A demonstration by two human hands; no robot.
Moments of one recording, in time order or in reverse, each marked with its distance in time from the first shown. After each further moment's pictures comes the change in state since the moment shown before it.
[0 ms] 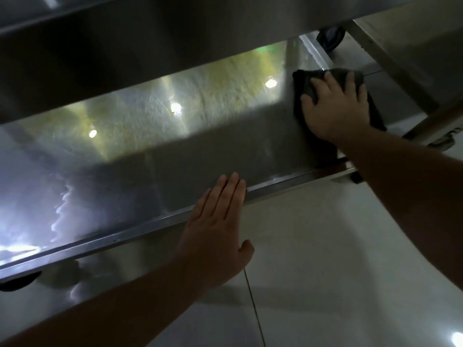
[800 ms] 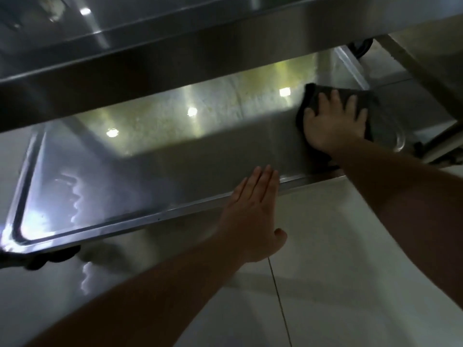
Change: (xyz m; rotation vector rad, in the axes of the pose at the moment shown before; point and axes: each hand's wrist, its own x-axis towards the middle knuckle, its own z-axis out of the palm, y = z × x) left_hand 0.002 -0.009 -0.003 -0.089 -0.060 0.047; right_hand -0.038 -0.073 0.013 0.071 -0.105 0.084
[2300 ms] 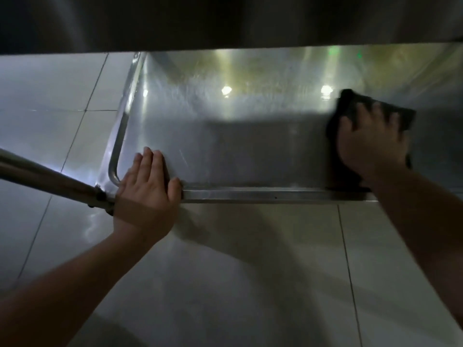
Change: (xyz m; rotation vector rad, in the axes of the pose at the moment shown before) left_hand -0.215 -0.290 -0.025 0.038 0.347 -0.728; right_hand -0.085 -0.165 0.074 -0.038 0.020 -0.079
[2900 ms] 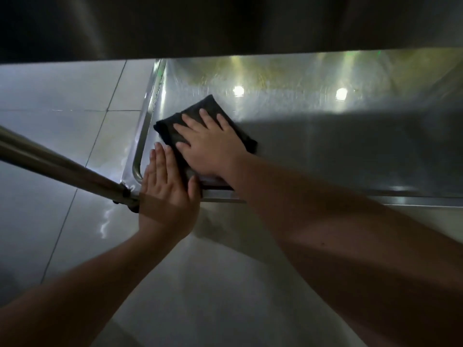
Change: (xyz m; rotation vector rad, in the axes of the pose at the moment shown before) left_hand -0.004 0.001 0.004 -0.051 0.038 -0.050; right_hand -0.099 -0.255 0.069 -0.080 -0.246 -0.958
